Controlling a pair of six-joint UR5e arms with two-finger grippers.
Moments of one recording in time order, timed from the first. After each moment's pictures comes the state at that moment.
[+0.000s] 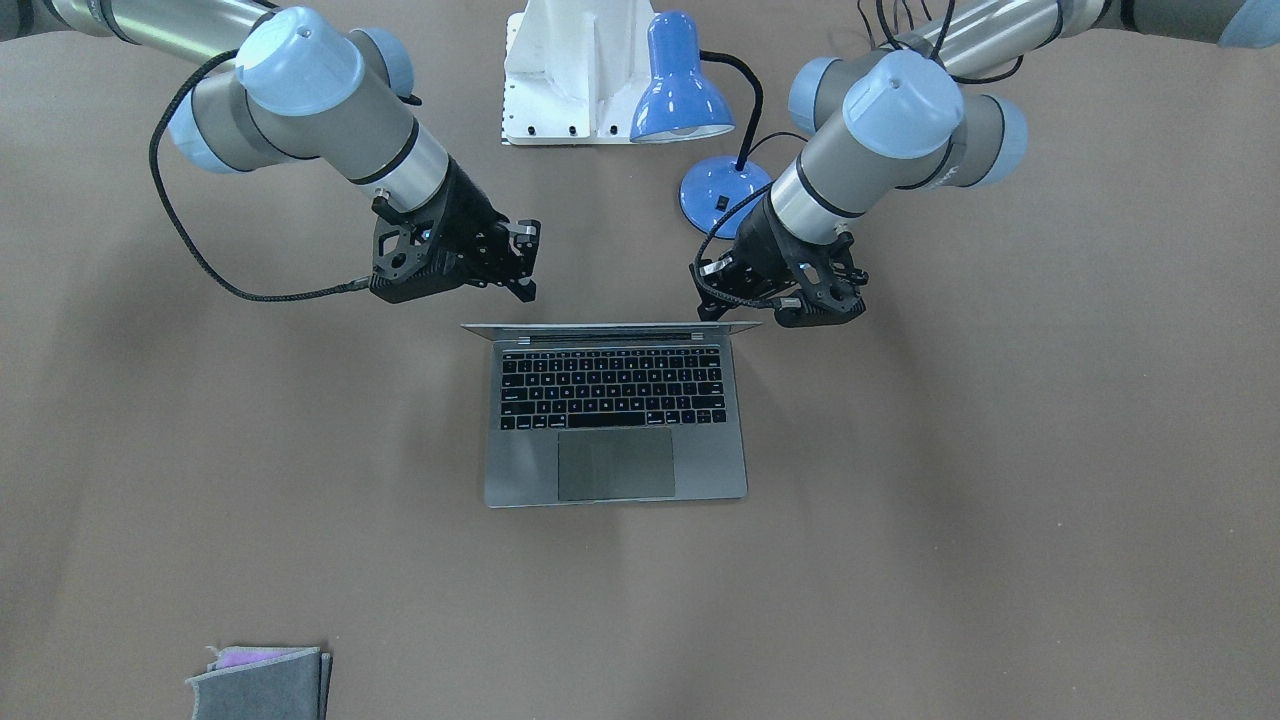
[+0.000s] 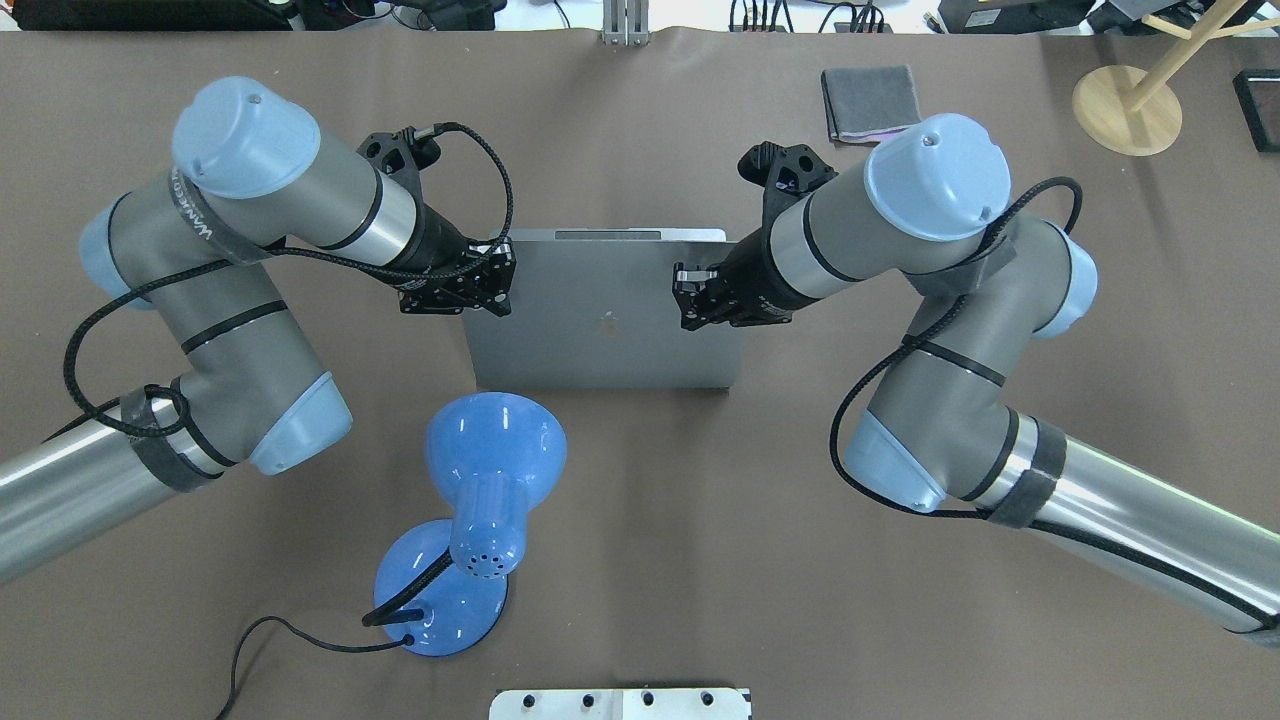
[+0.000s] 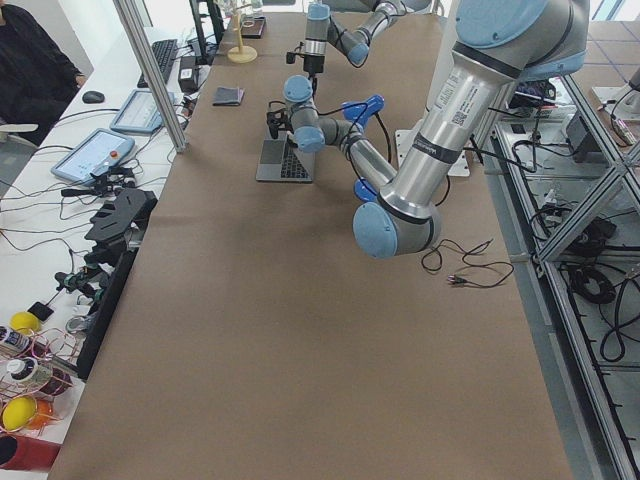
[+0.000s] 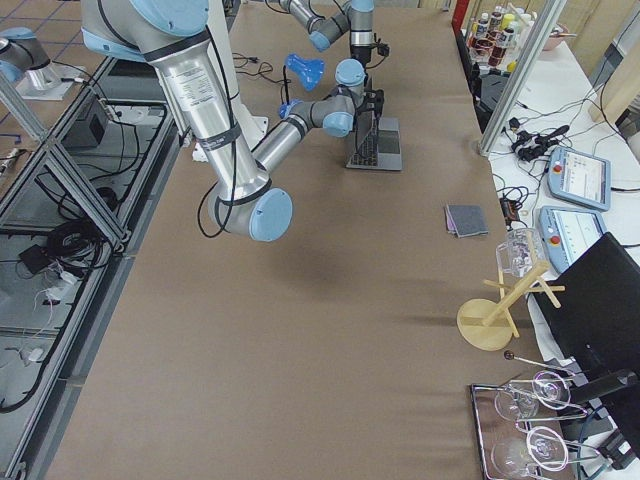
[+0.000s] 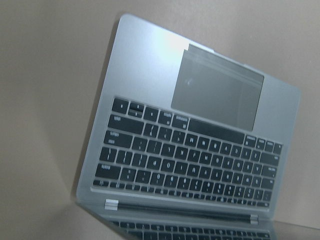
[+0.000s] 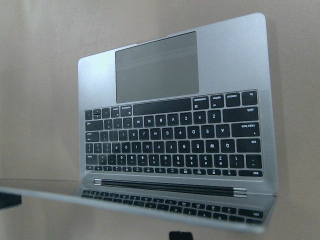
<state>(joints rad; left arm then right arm) -0.73 -2.14 -1.64 -2.02 -2.16 -1.48 0.66 -0.99 1.68 -1.09 2.08 1.38</state>
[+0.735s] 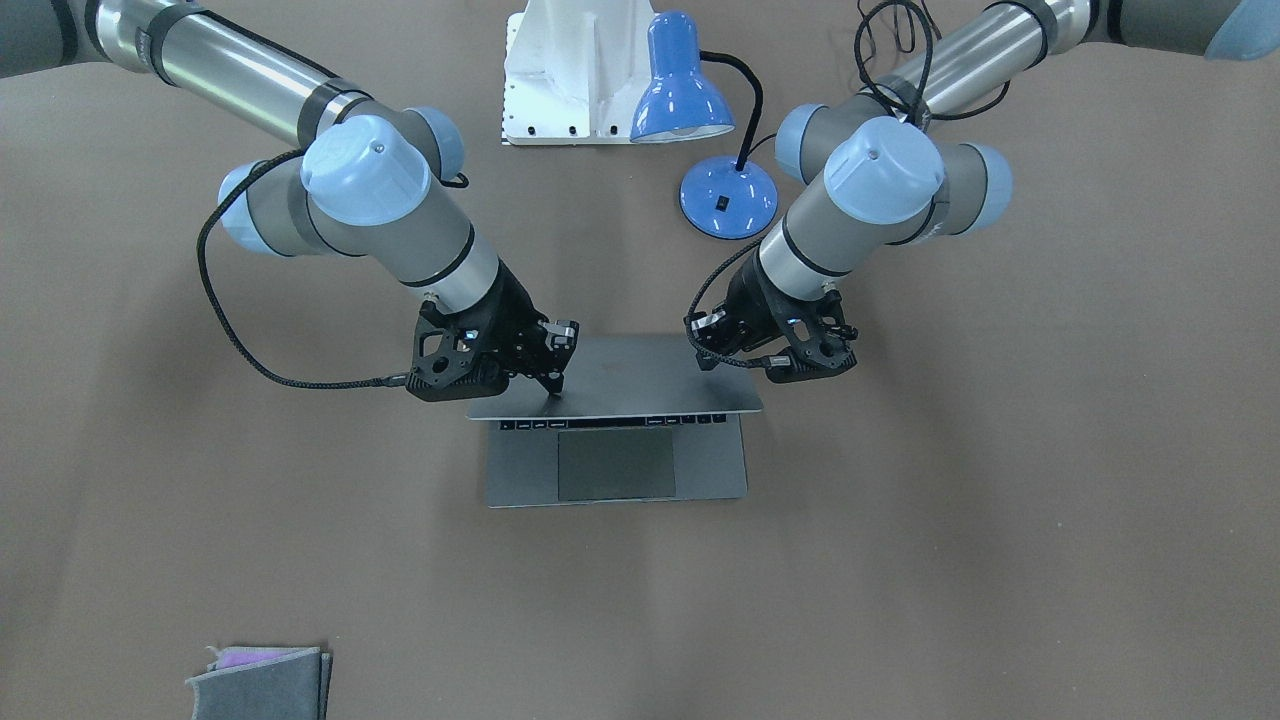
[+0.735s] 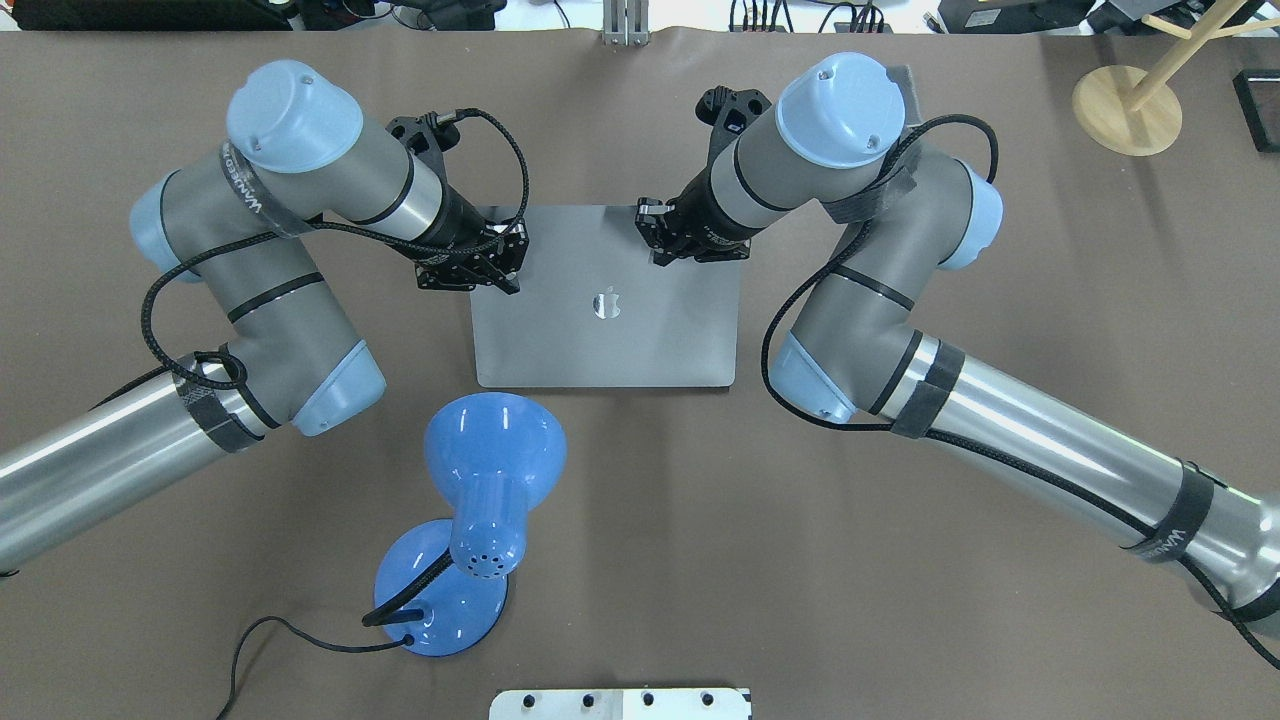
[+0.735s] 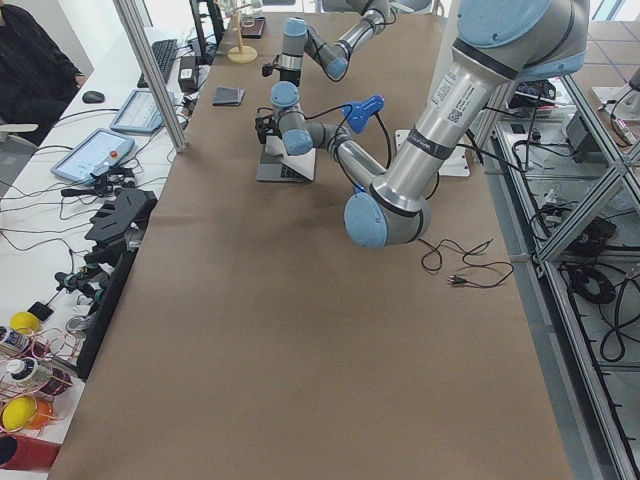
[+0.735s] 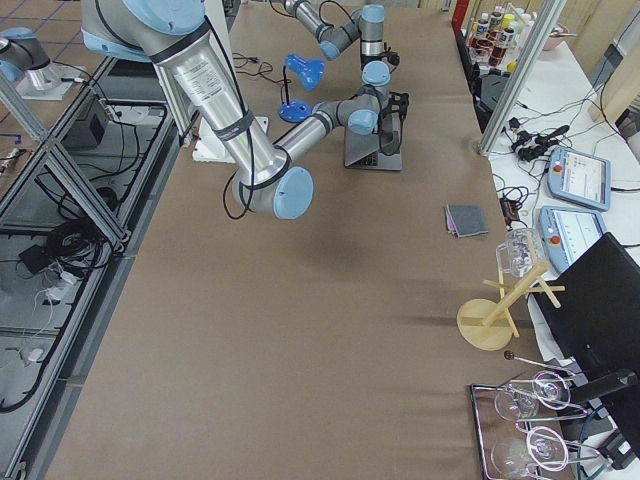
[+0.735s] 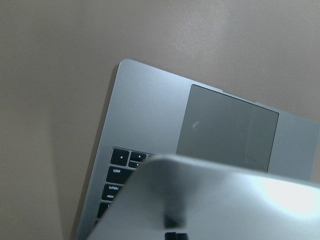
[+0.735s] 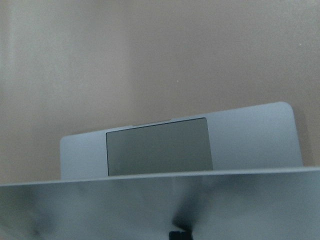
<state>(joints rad) -0.74 -2.21 -1.48 -2.07 -2.15 -1.46 0.71 -0.83 1.38 -1.01 2.05 1.37</state>
